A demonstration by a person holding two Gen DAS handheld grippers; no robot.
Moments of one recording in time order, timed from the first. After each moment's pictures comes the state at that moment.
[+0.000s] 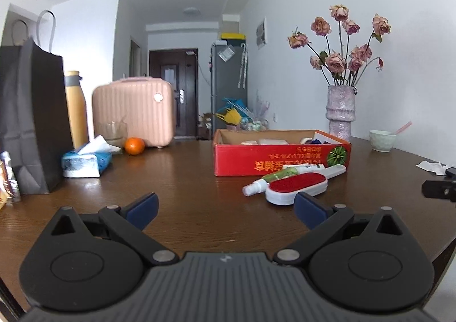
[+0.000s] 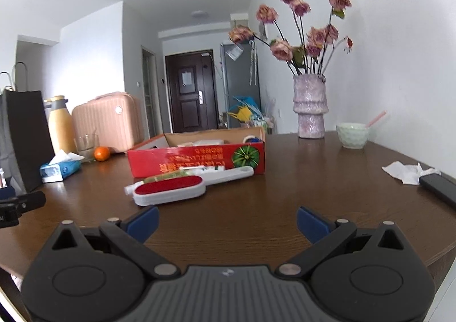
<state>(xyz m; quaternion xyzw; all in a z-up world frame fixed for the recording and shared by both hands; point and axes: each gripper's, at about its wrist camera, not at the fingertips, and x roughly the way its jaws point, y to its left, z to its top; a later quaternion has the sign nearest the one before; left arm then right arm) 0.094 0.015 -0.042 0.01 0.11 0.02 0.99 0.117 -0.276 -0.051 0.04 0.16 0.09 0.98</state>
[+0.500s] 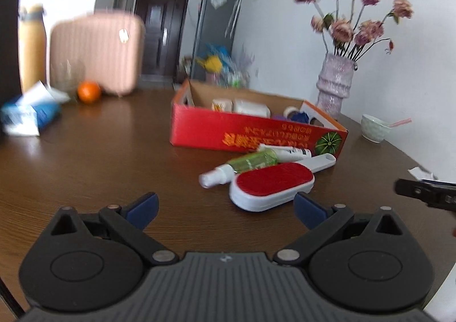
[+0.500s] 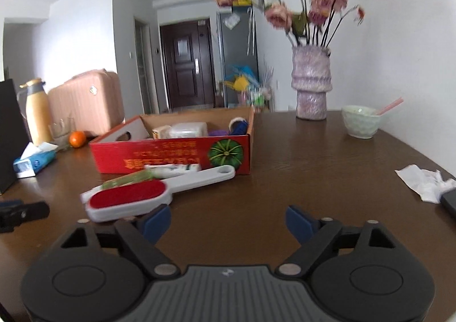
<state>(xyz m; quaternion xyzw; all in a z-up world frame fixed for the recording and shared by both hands) 0.222 0.003 -0.039 -0.08 0.24 -0.03 0.97 0.261 -0.301 -0.031 0.03 0.25 0.10 0.96</state>
